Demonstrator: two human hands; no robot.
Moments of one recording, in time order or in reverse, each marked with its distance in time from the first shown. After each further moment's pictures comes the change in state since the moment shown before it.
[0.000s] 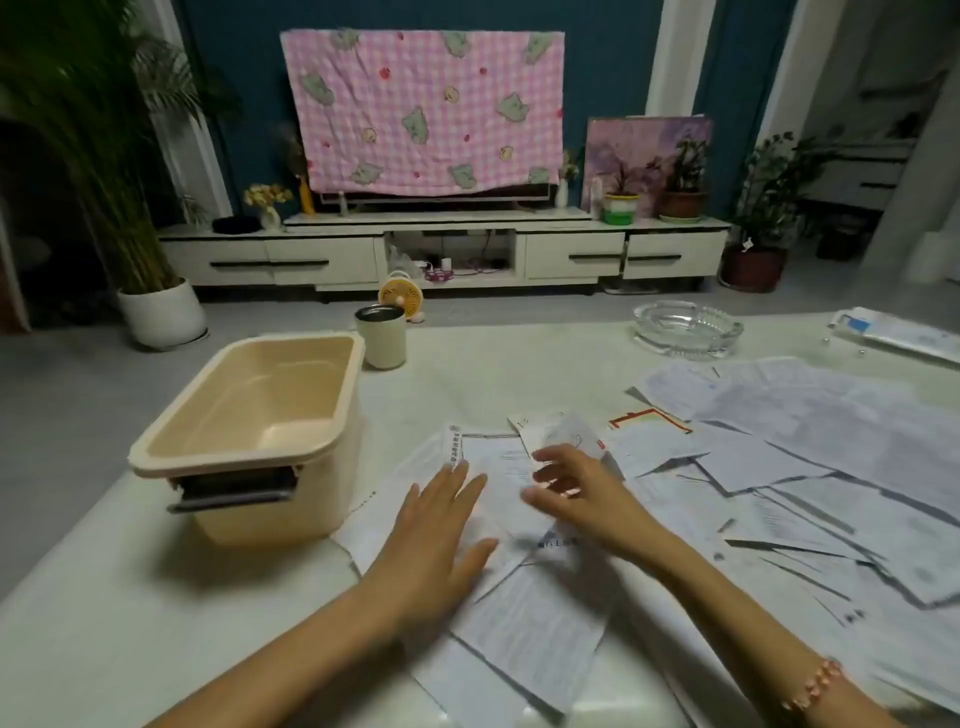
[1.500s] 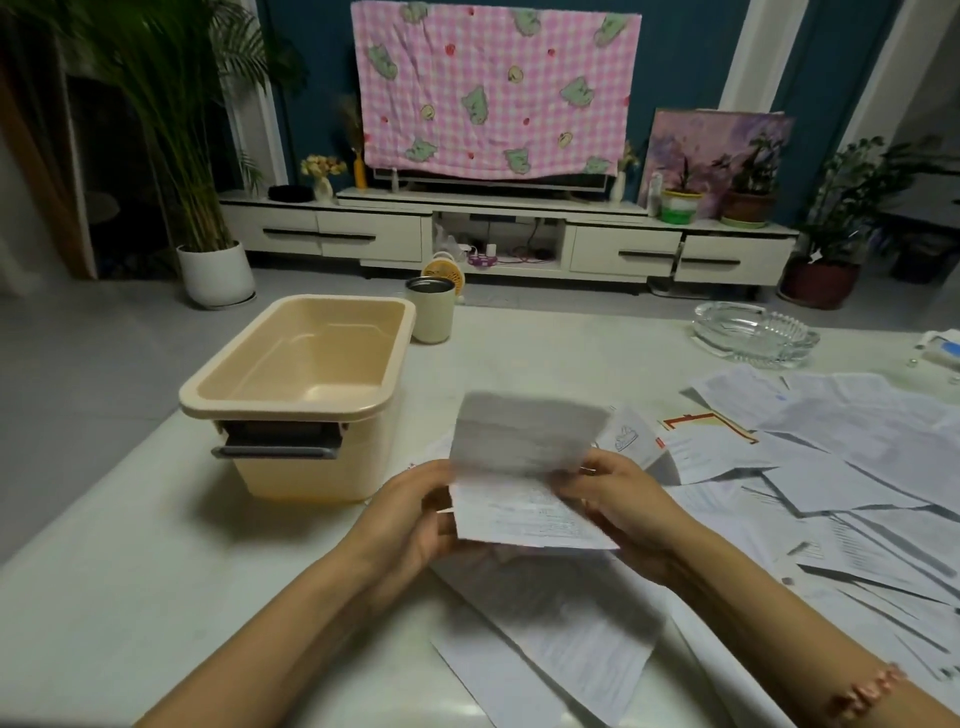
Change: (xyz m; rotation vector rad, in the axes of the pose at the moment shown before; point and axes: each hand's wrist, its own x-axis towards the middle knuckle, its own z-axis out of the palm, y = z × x) left_hand -0.020 -0.006 -0.035 -1.597 0.144 -0.509; right_hand -0.002 -0.035 0.022 0.652 -0.172 0.298
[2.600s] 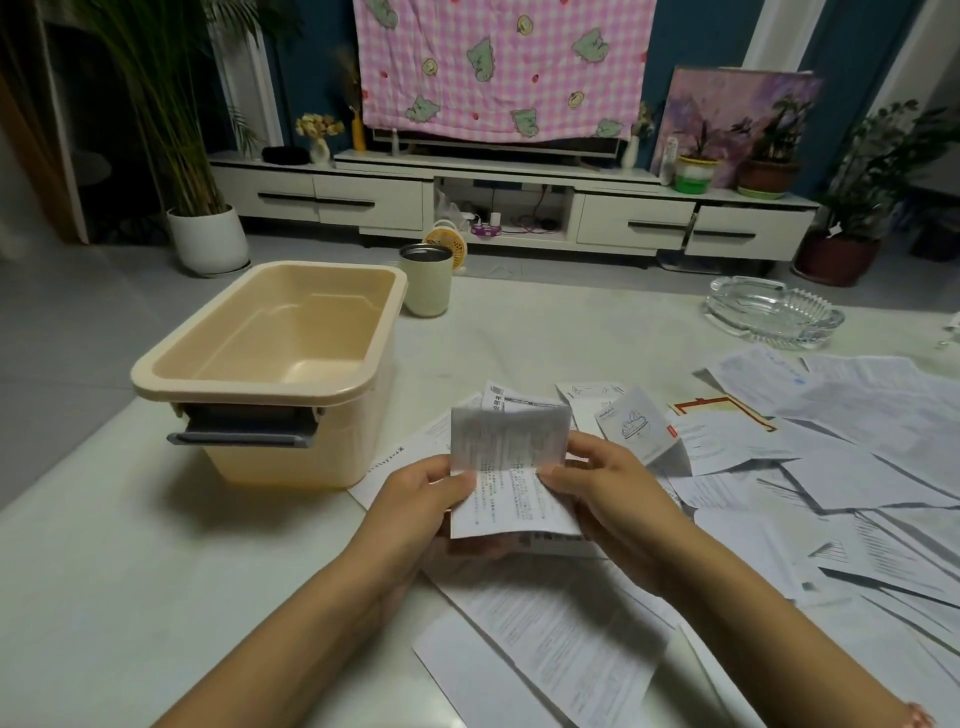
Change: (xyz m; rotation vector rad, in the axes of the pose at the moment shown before) left_hand 0.007 -0.010 0.012 0.132 0.040 0.024; right_hand 0.004 0.002 0.011 -0.081 0.023 -0.026
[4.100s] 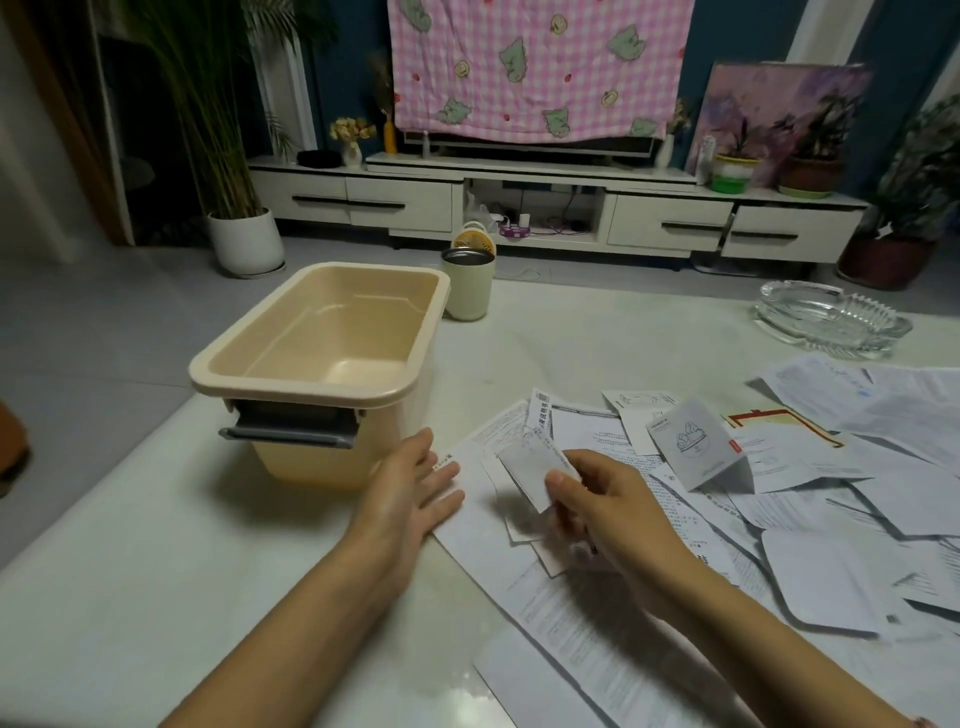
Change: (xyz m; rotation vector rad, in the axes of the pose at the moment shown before) left_hand 0.023 0.007 -0.040 -0.366 0.334 -0.037; right_hand 0.019 0.019 0.032 -0.209 0.079 -0.124
